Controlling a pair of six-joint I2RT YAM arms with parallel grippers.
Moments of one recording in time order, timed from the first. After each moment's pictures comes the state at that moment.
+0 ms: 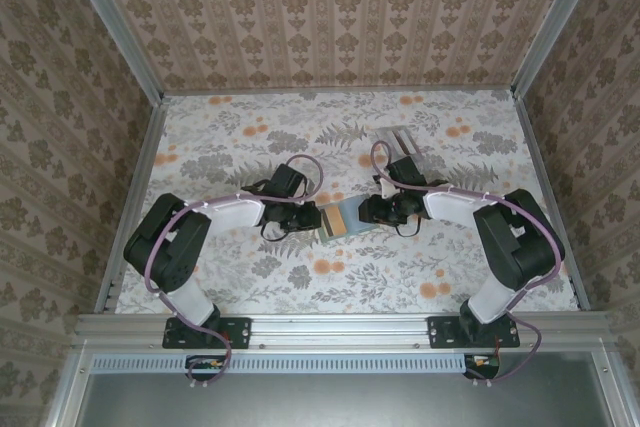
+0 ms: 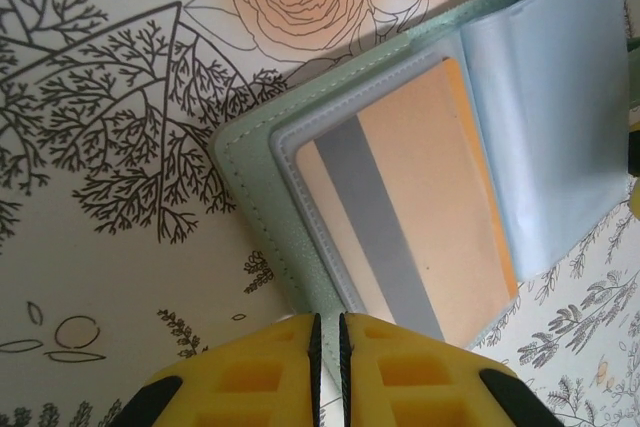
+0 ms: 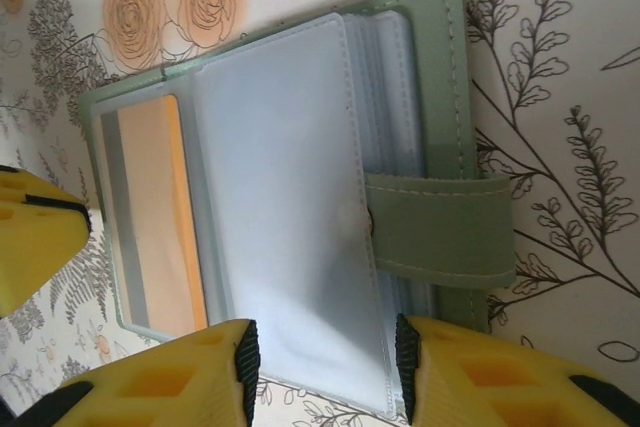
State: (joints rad) left arm -0.66 1.67 0.84 -0.23 0.37 -0.62; right arm 0.41 1.66 0.82 -0.24 -0.44 0.48
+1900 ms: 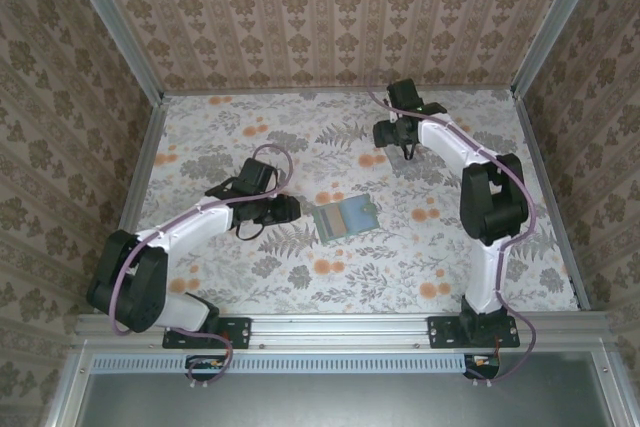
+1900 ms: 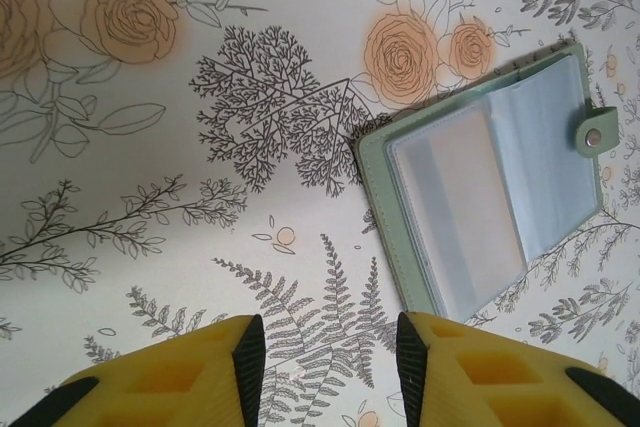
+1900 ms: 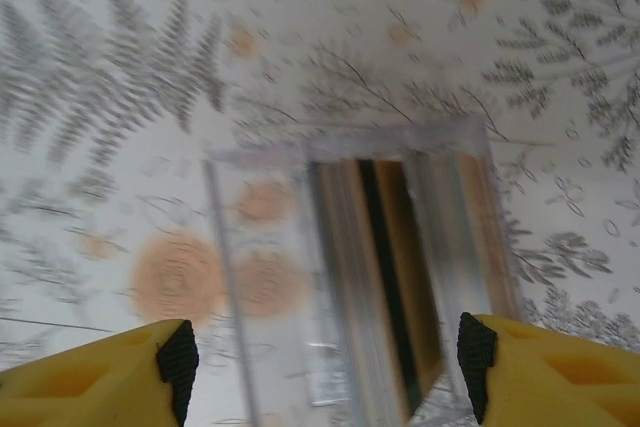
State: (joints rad) left arm -0.54 1.39 0.79 -0.42 0.28 -0.54; right arm 0.26 2.02 1.65 -0.66 0.13 0.12
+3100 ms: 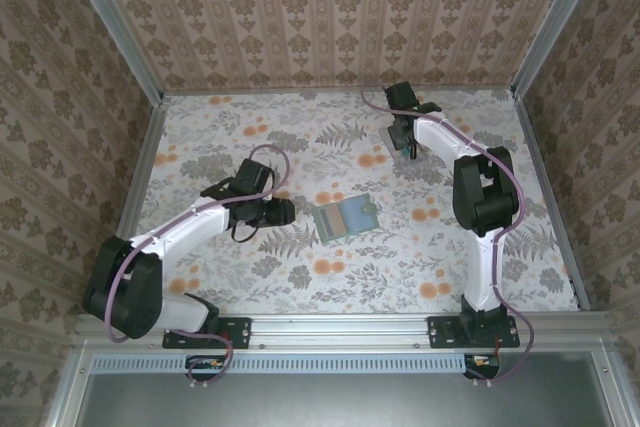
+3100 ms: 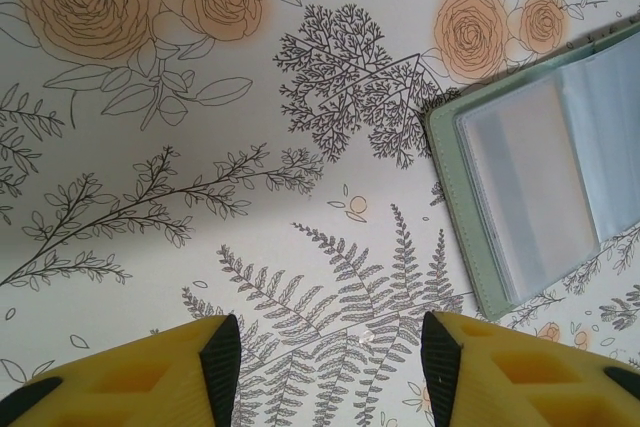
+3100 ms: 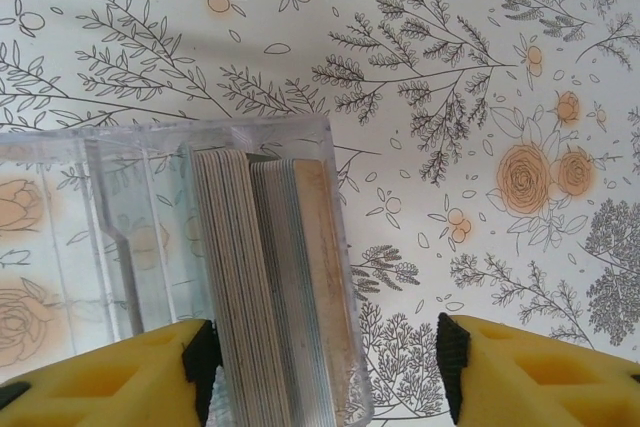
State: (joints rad) left arm -0.53 1.36 0.80 -0.52 0.20 -0.48; right arm 0.25 2.10 1.69 -0.66 0.42 -0.08
